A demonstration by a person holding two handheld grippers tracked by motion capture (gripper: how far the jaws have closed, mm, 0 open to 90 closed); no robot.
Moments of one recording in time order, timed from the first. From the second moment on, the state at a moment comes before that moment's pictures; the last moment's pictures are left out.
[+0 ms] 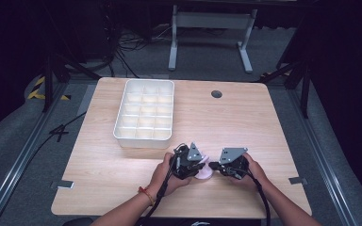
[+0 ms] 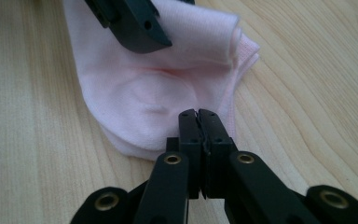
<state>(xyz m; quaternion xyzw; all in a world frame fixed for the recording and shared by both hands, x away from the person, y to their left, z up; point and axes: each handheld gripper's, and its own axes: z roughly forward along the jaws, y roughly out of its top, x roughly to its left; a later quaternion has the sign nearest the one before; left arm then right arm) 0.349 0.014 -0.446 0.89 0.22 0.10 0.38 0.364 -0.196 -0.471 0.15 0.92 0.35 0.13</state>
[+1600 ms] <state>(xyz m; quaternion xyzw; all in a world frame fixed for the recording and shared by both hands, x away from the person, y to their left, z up) 0.317 0.024 -0.453 0.92 0.17 0.09 0.34 0.370 -0.193 -0.465 0.18 0.90 0.39 0.11</state>
